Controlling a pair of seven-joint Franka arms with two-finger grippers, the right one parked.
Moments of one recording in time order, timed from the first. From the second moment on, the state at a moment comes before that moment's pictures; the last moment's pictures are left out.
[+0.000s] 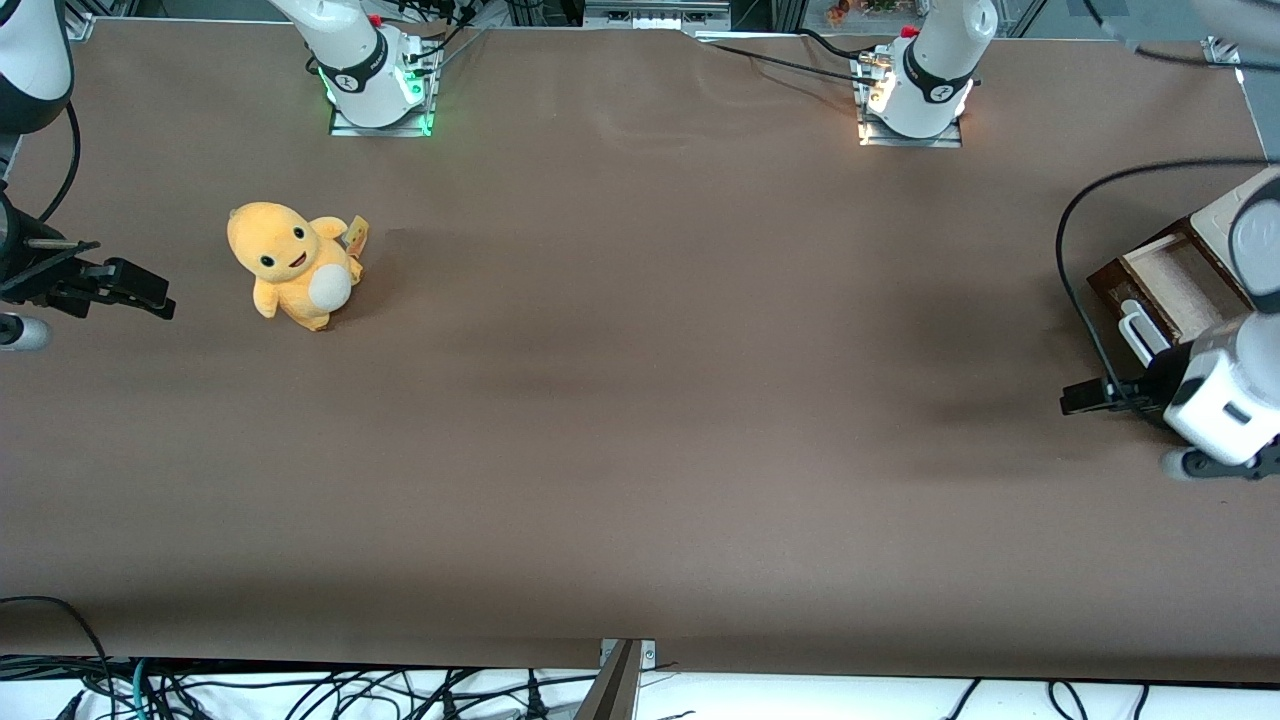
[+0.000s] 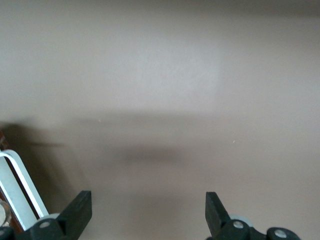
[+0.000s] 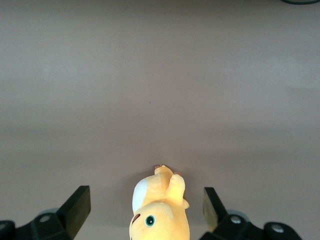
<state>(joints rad) 0.02 0.41 0.03 -1.34 -0.02 1.72 -0.03</state>
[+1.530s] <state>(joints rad) 0.02 0.04 -0.02 -1.61 -0.01 1.64 0.12</state>
